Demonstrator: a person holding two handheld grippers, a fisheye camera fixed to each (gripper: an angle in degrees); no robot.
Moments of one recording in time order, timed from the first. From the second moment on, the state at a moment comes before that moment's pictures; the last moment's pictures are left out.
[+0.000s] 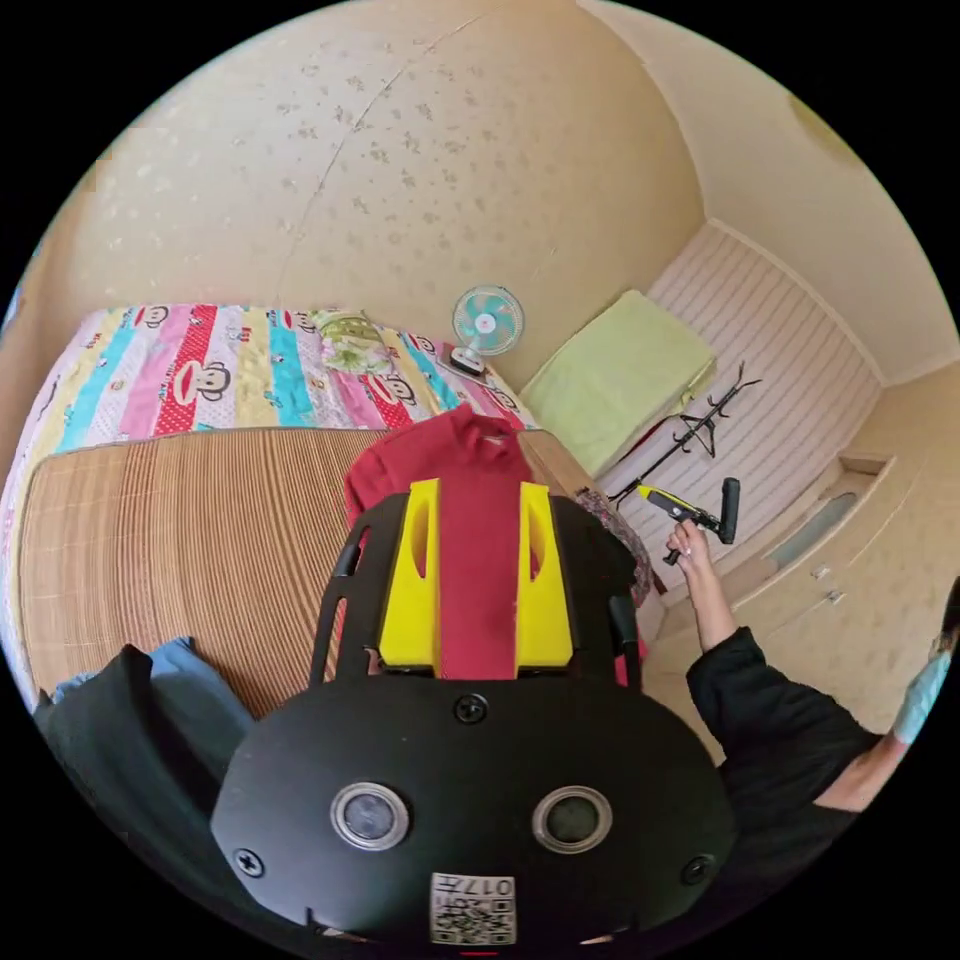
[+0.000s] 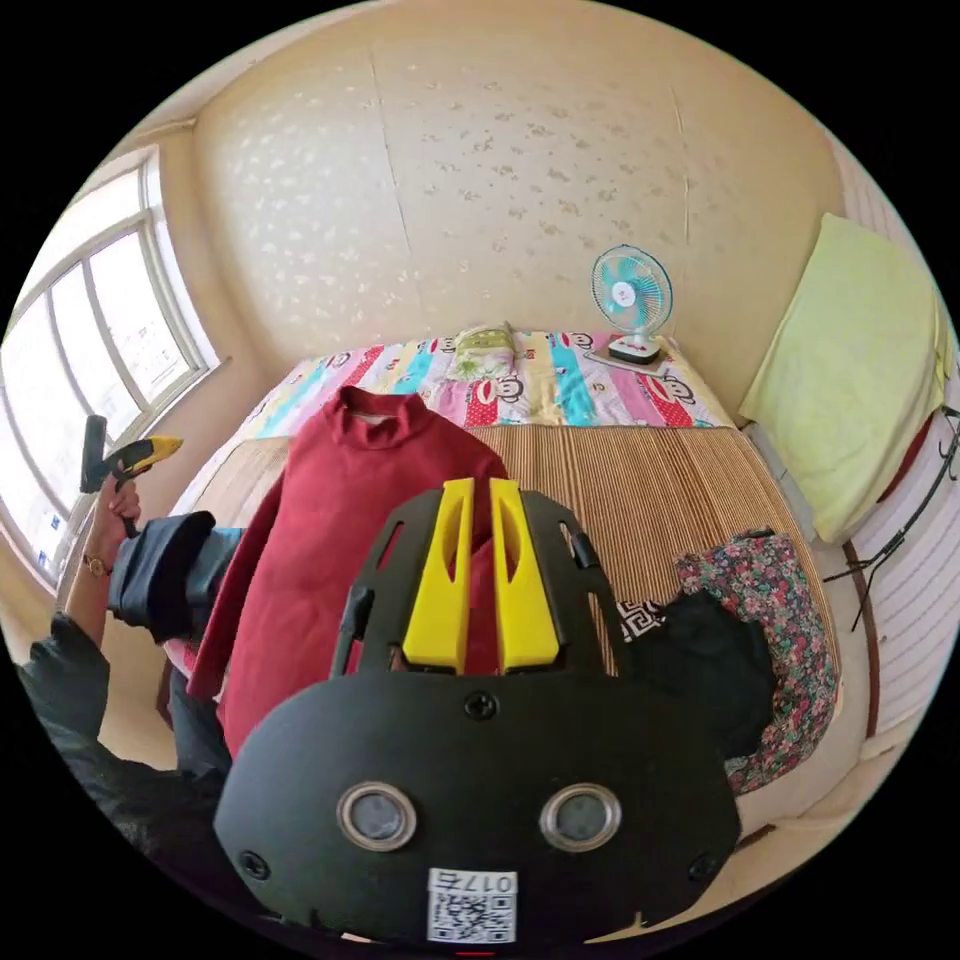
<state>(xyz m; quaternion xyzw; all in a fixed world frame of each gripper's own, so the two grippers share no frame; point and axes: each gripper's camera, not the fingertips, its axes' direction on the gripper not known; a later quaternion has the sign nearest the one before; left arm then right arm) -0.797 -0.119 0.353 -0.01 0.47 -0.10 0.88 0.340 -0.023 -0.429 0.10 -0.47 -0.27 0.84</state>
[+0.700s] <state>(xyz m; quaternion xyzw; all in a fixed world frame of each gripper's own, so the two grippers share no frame) -0.544 0.142 0.504 -0.20 0.33 -0.07 0.92 0.394 -0.018 -0.205 -0.06 -0.47 -0.10 0.87</state>
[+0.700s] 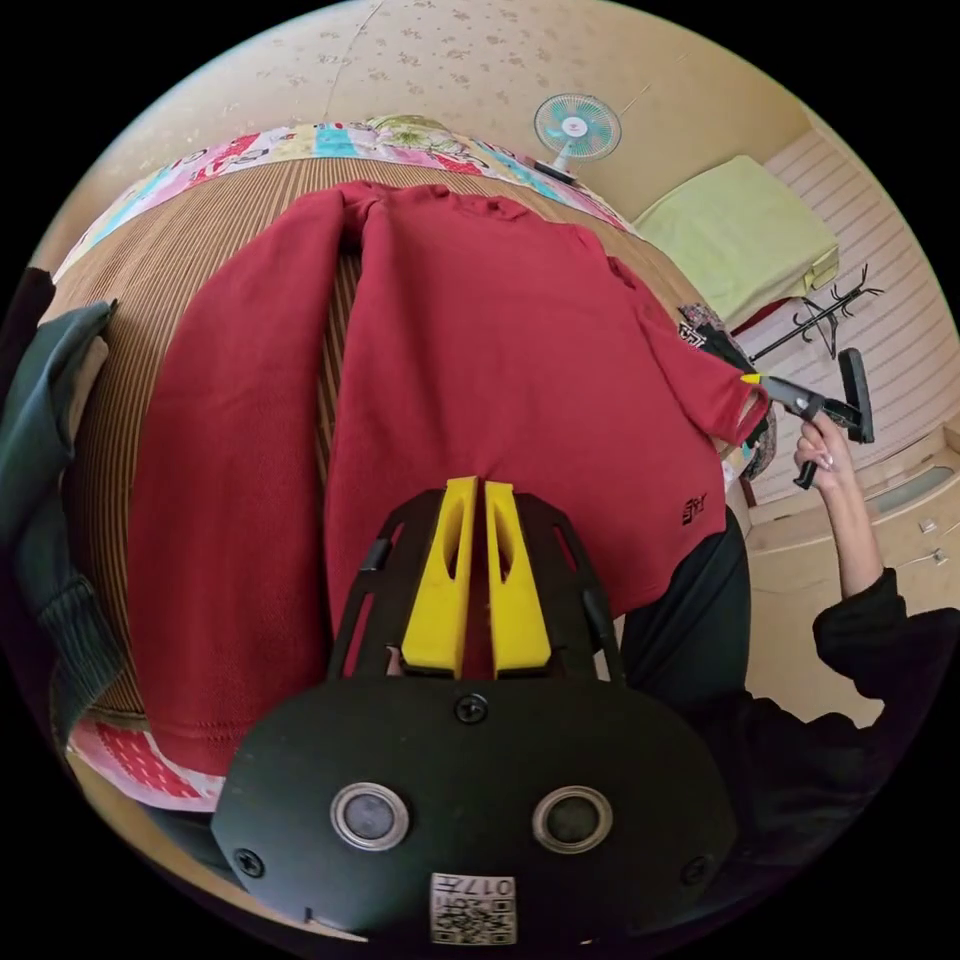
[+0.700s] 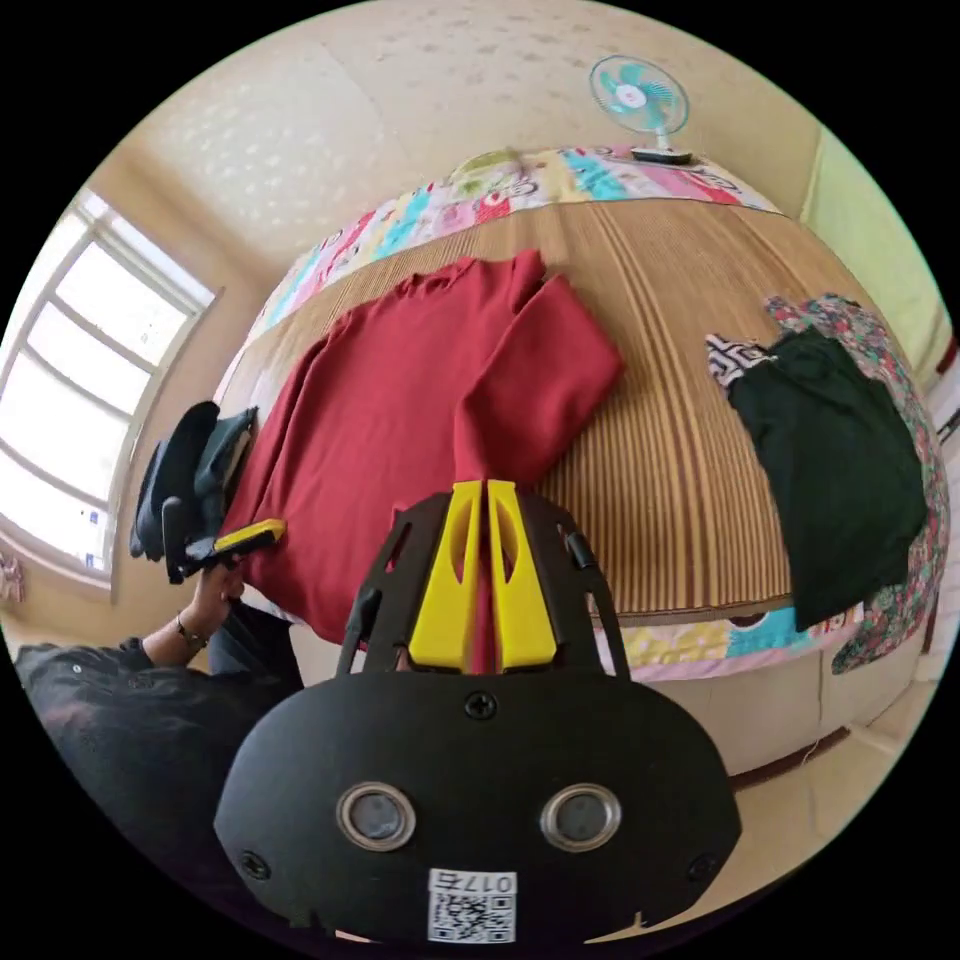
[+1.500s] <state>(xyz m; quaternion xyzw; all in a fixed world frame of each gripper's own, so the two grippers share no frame) -0.687 0.138 0.491 -0.29 0.27 -0.09 0.92 0.297 0.208 -0.216 -0.11 -0.59 -0.29 0.75</state>
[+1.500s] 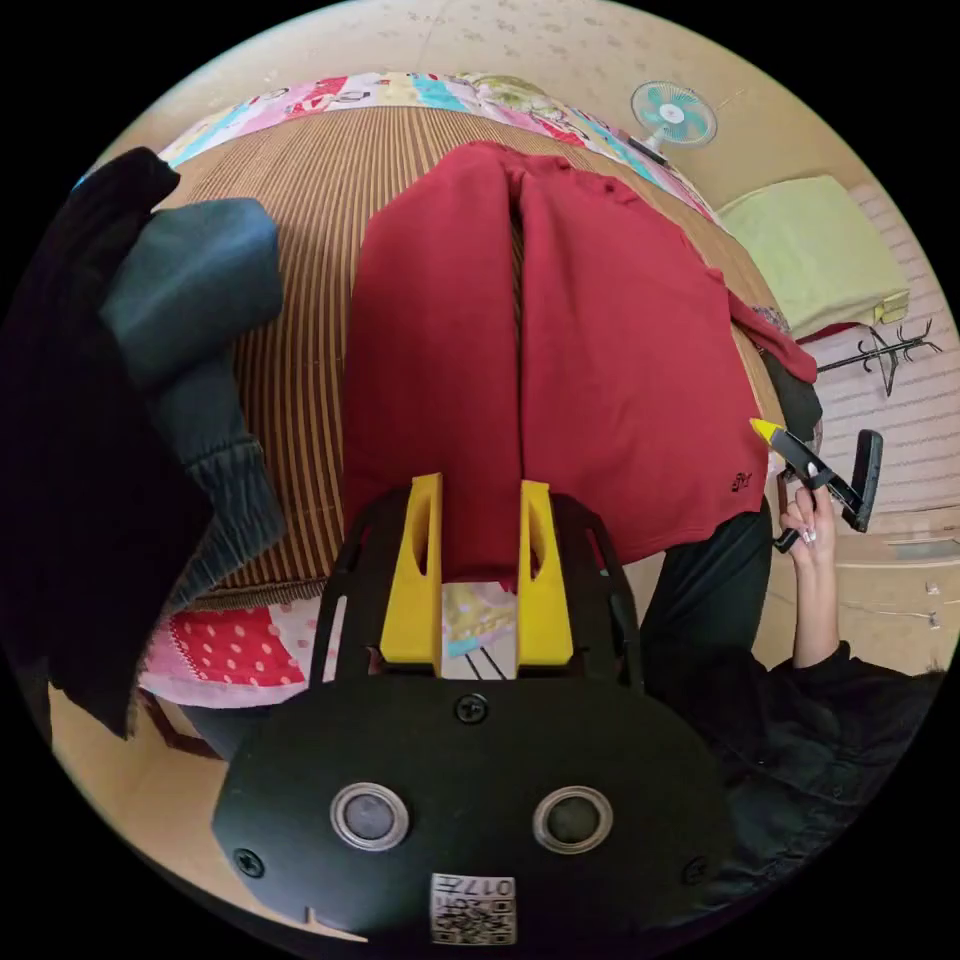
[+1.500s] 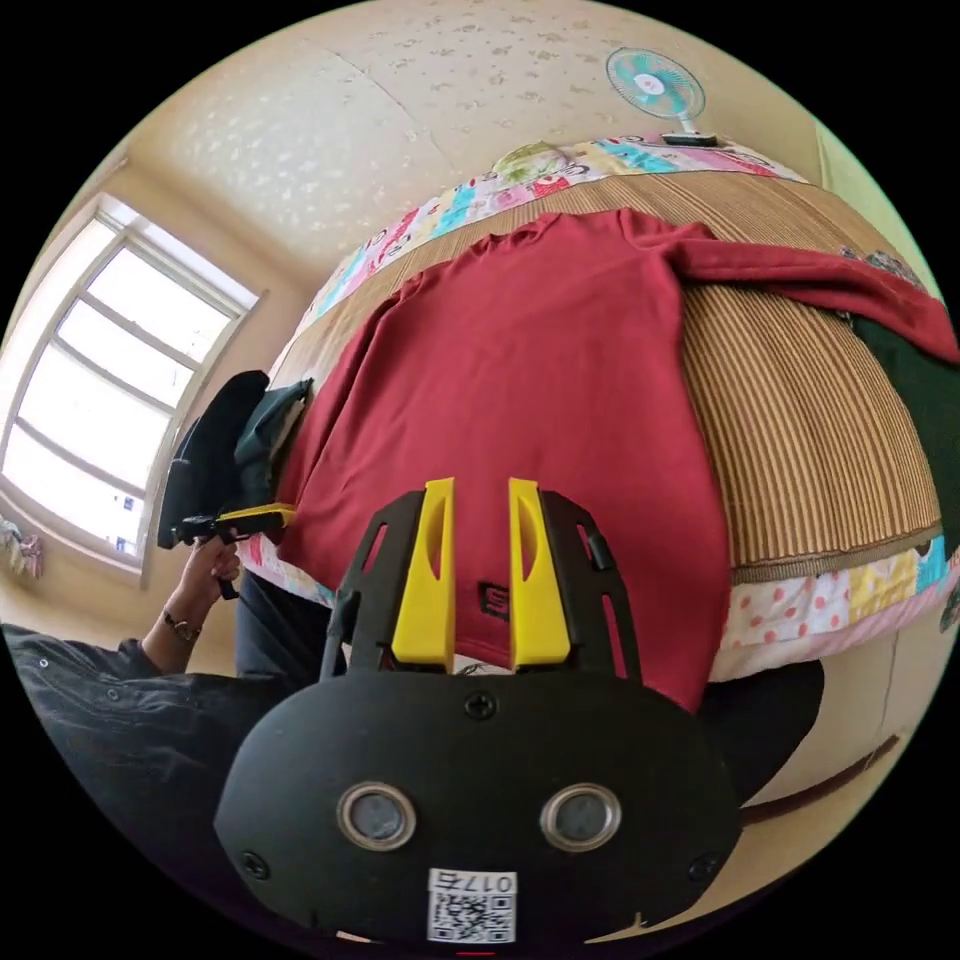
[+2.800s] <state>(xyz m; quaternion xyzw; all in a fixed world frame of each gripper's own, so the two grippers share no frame) -0.702 0.006 0.469 -0.22 0.44 -0.05 0.87 0.307 0.296 -0.217 -0.04 -0.48 -0.40 0.78</state>
